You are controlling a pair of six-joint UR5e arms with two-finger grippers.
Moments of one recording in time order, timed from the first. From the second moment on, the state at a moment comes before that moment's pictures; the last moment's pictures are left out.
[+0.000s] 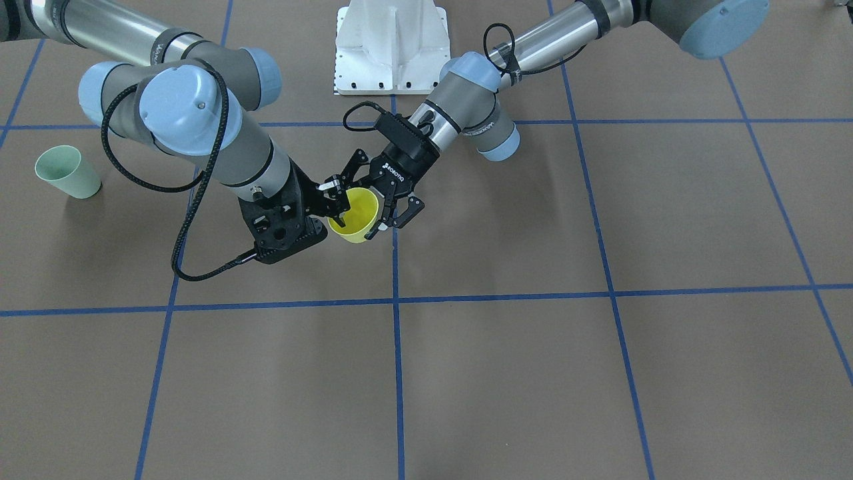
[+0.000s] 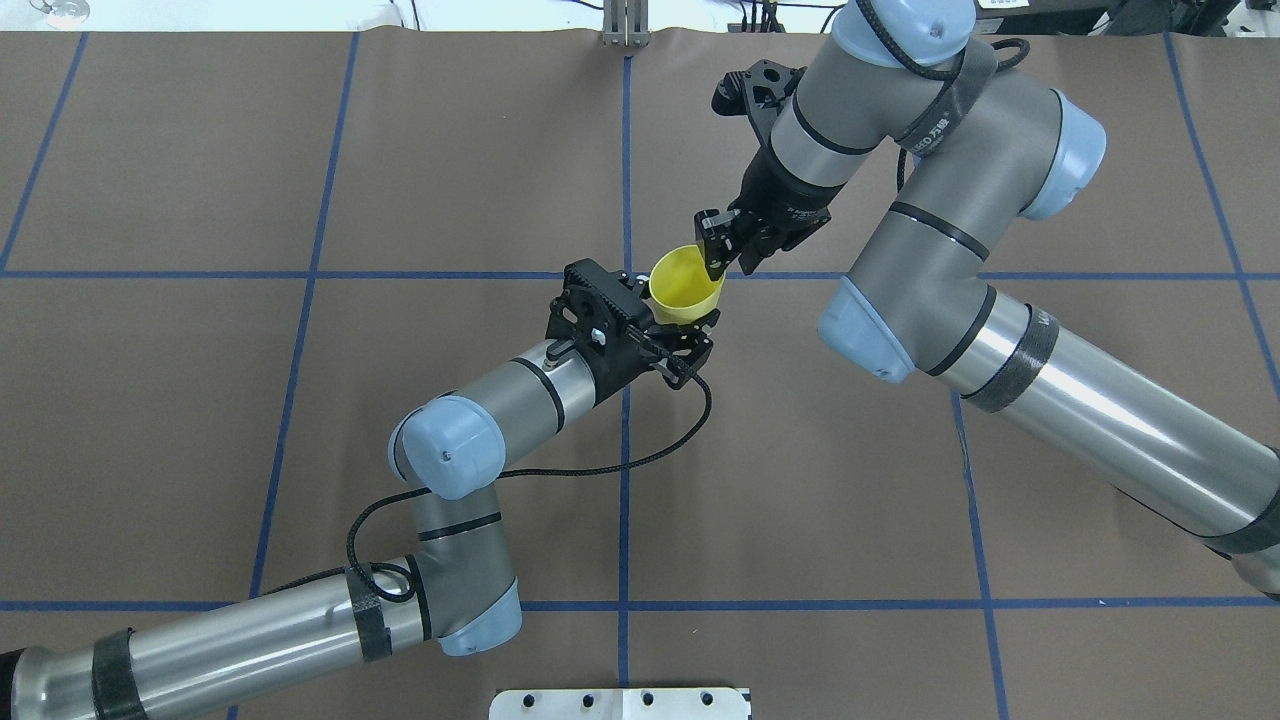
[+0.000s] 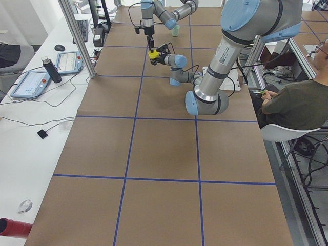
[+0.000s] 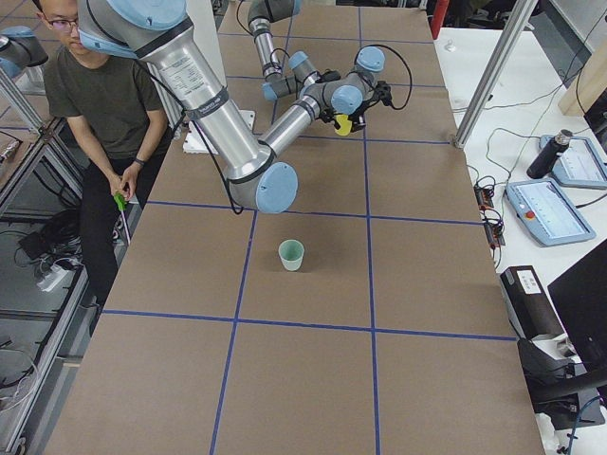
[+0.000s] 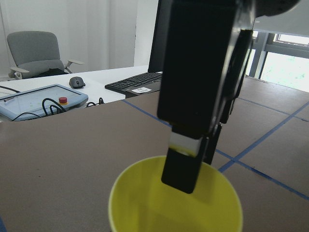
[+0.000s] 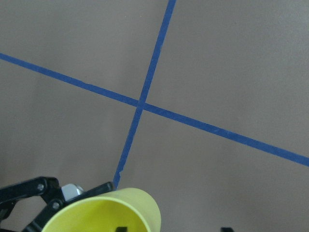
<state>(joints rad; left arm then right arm) -0.36 -2.33 -1.21 -2.95 -1.23 -0.54 0.79 -0.87 1.58 -1.45 2.28 0.76</state>
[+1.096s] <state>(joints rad) -0.35 -2.35 -1.21 -2.96 -1.22 -0.54 0.77 -0.90 1.63 -1.45 2.30 0.77</state>
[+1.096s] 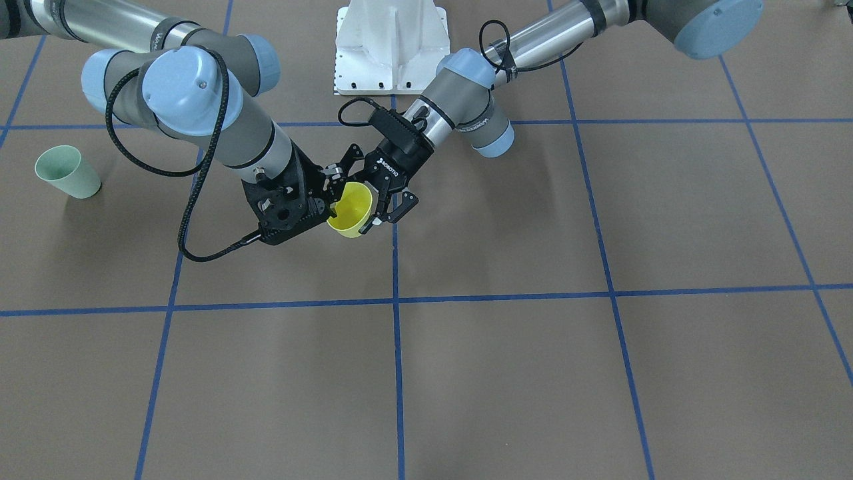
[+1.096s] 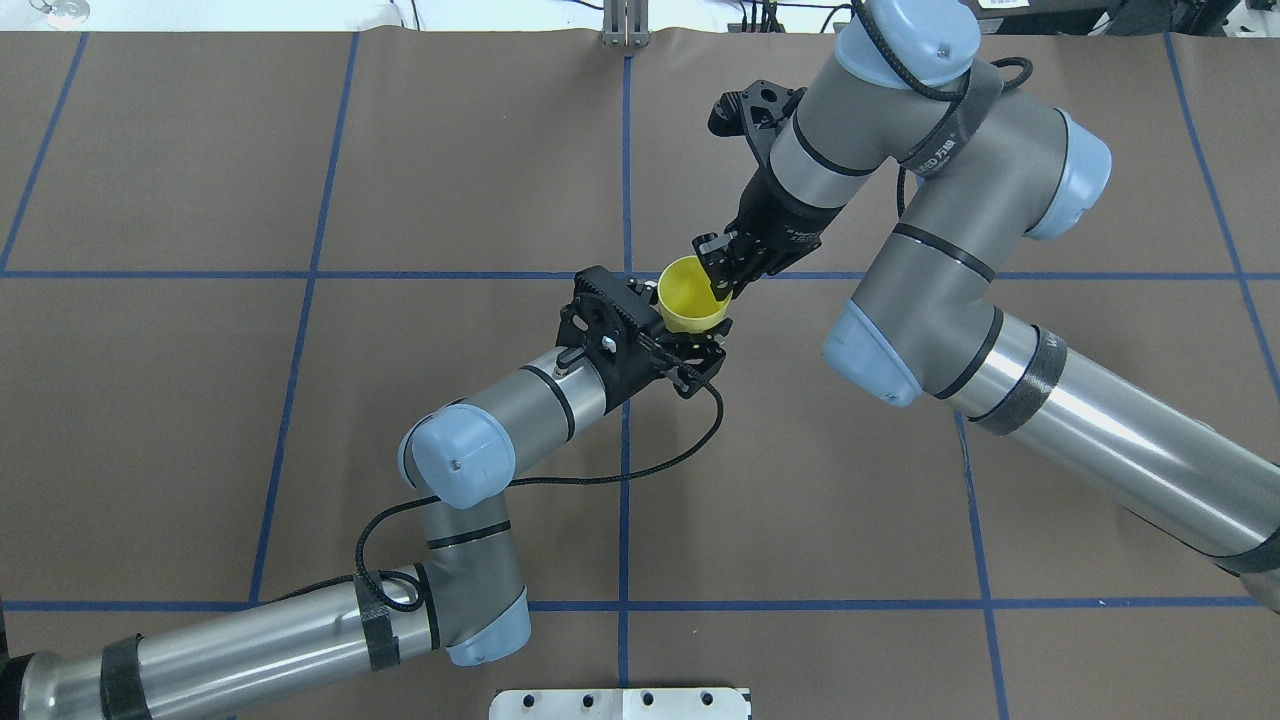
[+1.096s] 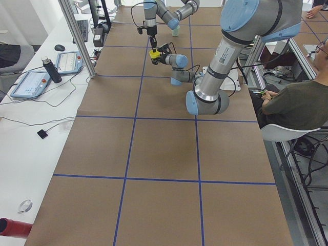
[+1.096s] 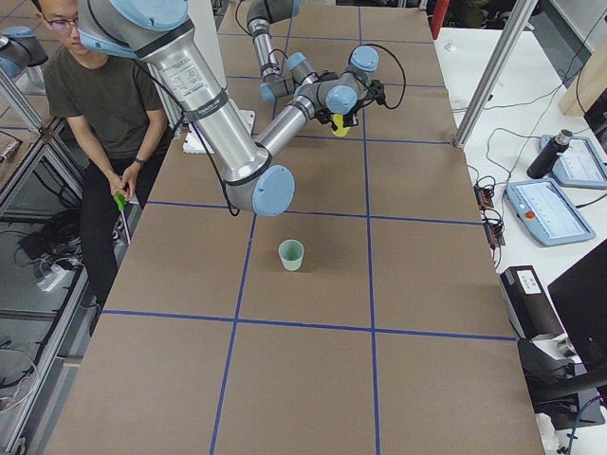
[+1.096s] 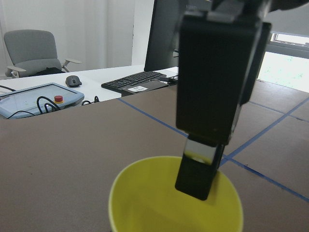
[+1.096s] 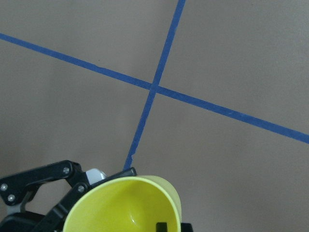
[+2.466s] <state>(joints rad) -0.35 -2.31 -1.22 -2.99 -1.22 -0.54 1.04 -1.08 1.73 -1.46 2.39 0.77</state>
